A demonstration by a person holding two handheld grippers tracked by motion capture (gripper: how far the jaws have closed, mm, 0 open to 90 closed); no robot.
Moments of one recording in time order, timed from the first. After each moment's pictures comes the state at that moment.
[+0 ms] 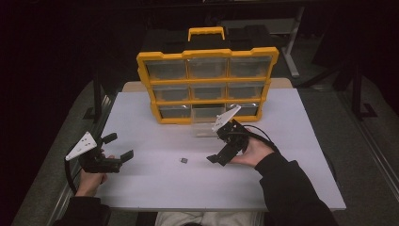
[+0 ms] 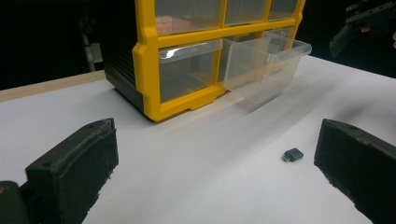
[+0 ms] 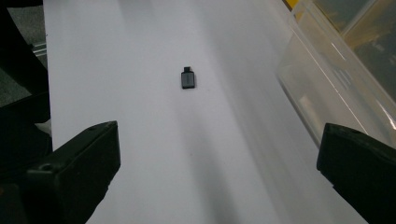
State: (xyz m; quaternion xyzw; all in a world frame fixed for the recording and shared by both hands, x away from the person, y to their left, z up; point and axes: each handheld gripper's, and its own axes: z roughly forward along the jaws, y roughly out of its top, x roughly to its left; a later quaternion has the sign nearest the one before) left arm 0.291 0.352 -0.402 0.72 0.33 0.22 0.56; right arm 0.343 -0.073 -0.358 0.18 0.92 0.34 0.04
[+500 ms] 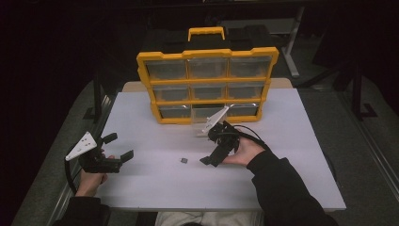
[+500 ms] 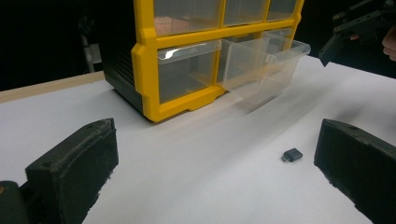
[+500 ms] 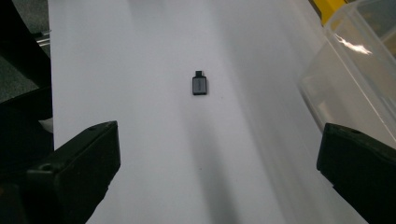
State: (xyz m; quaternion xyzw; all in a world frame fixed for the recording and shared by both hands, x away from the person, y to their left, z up) left arm 0.291 0.352 -0.402 0.73 0.33 0.22 0.57; right arm 0.349 -0.049 -0.365 0.16 0.93 0.32 0.03
